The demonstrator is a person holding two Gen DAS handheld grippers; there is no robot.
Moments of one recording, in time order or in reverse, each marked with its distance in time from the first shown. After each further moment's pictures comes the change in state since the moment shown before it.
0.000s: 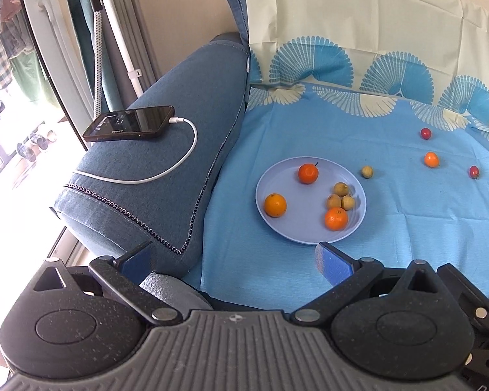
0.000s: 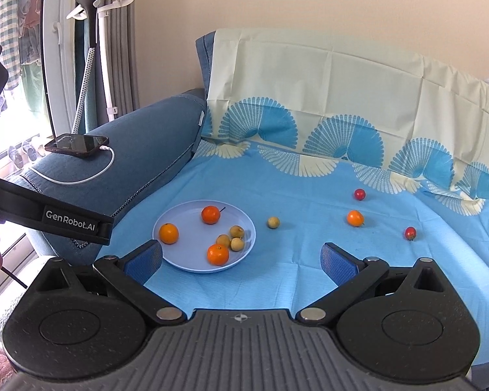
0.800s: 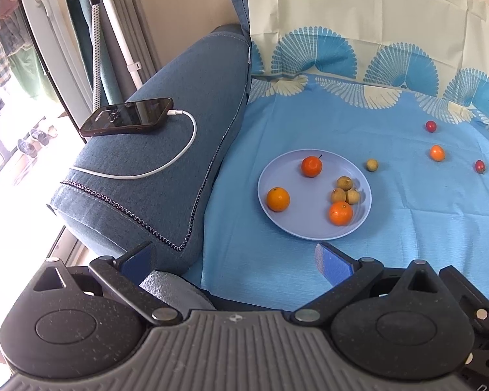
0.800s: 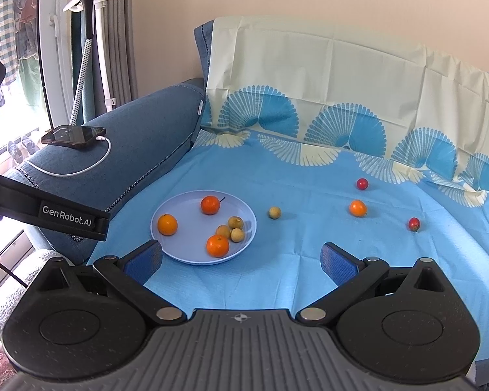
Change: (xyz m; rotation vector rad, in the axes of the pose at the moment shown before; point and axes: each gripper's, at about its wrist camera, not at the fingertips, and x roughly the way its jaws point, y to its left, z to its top) left arm 0.013 -0.005 0.003 0.007 0.031 0.014; right arm 0.013 -0.001 -0.003 0.014 0.035 -0.001
